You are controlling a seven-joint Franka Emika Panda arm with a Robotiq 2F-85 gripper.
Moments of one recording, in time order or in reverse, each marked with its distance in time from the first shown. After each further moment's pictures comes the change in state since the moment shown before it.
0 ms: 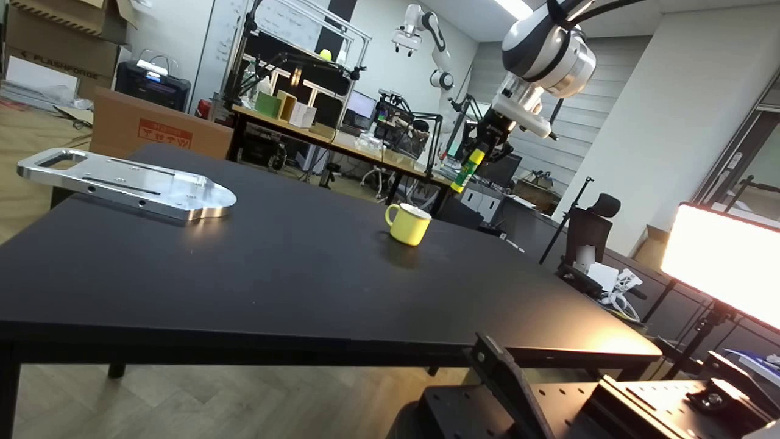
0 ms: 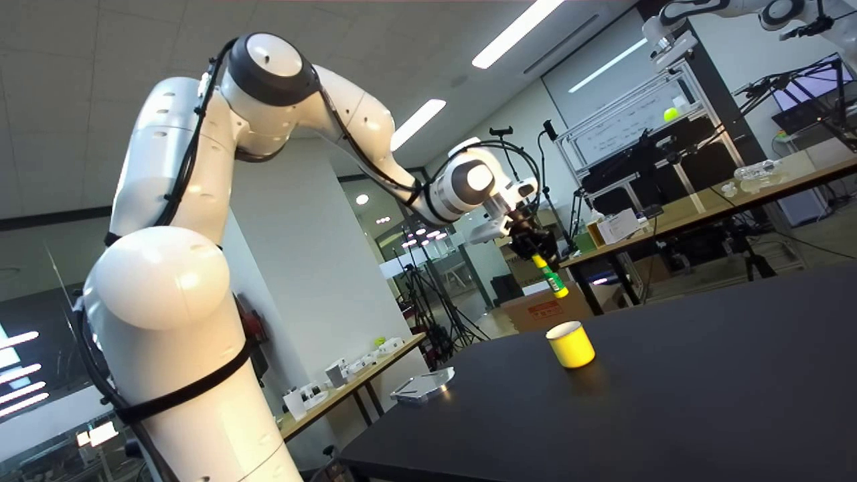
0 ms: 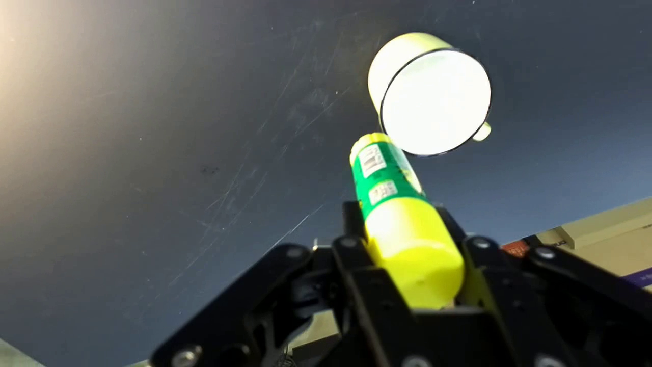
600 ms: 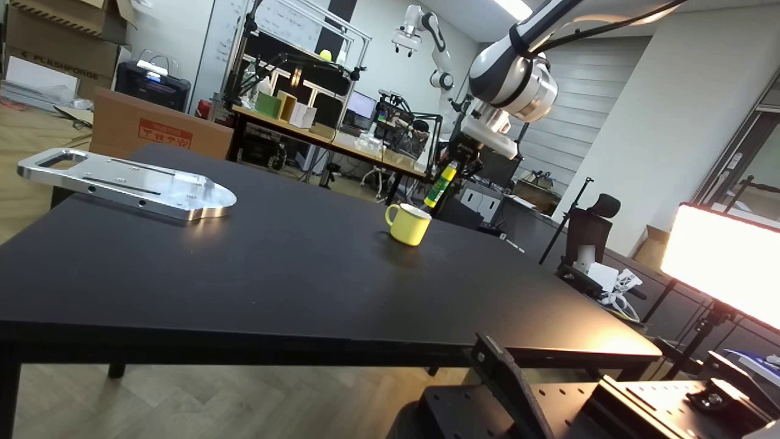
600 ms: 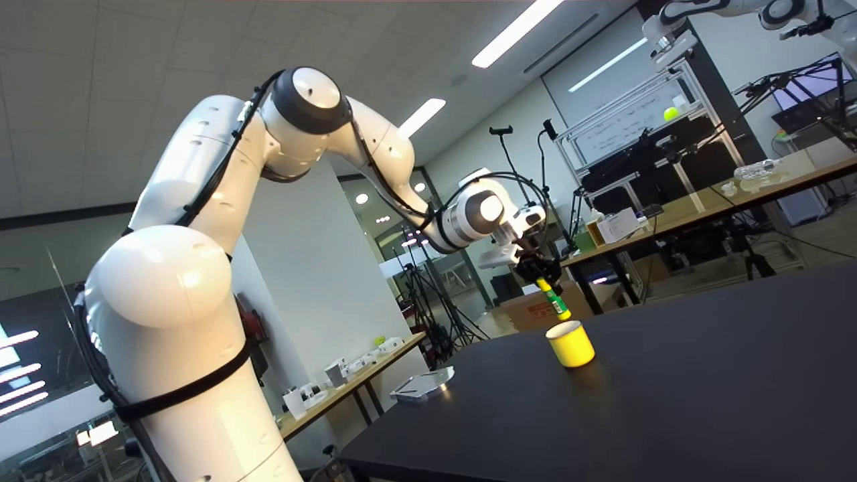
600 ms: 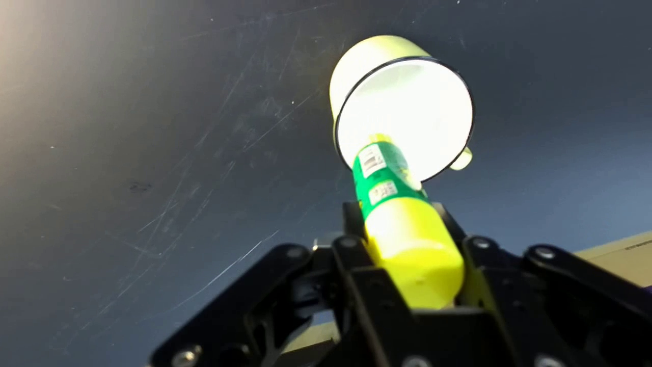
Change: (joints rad) arm 0.023 0.179 0.035 0.111 0.001 0.073 -0.001
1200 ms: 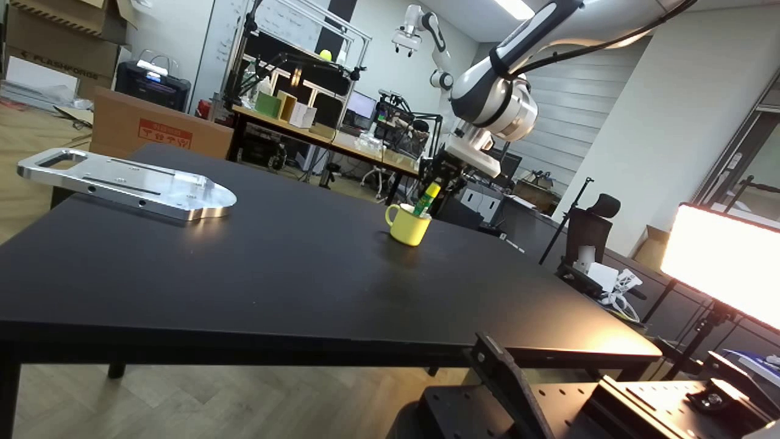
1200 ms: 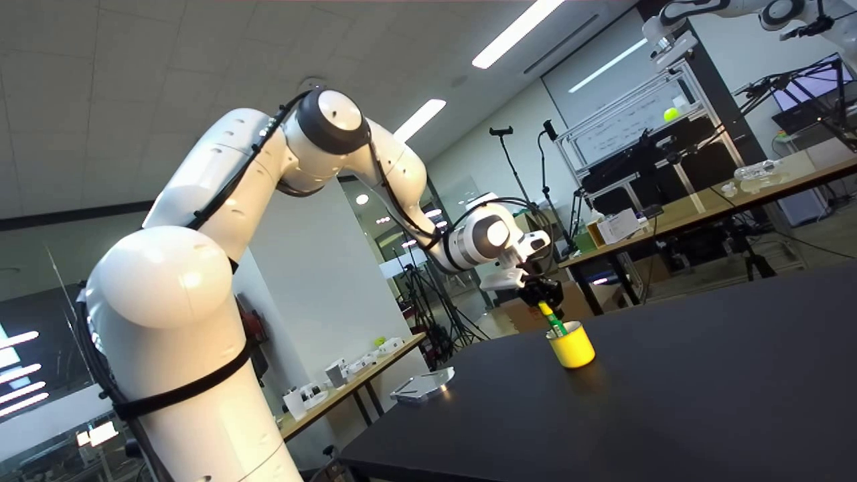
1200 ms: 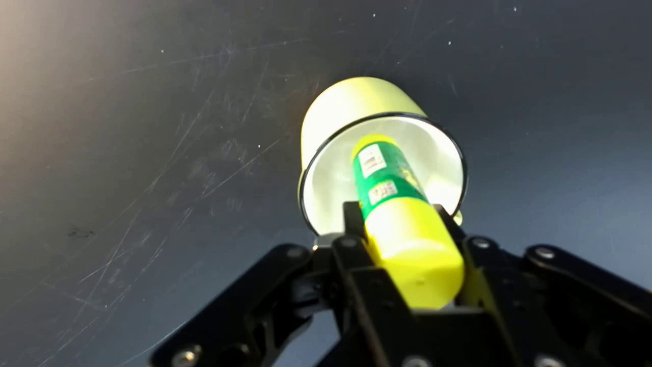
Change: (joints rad) arm 0.000 0.113 0.036 0.050 0.003 0.032 -0.023
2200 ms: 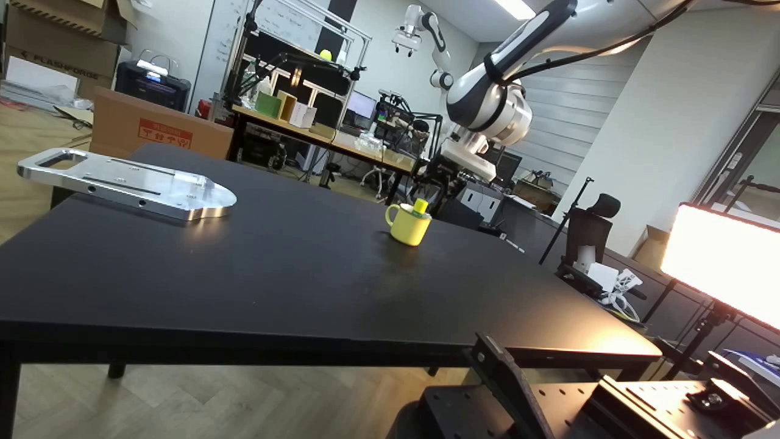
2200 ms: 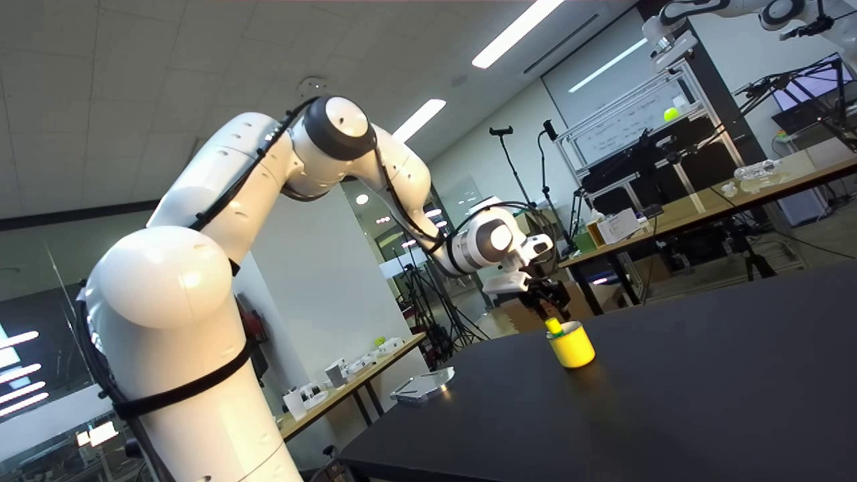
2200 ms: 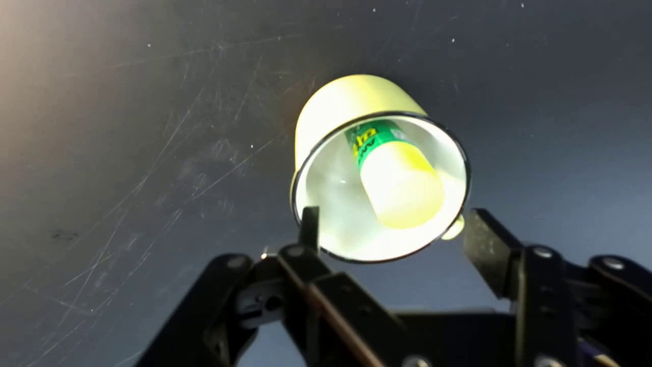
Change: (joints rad) arm -0.001 0.035 0.004 0.038 0.000 0.000 -0.007
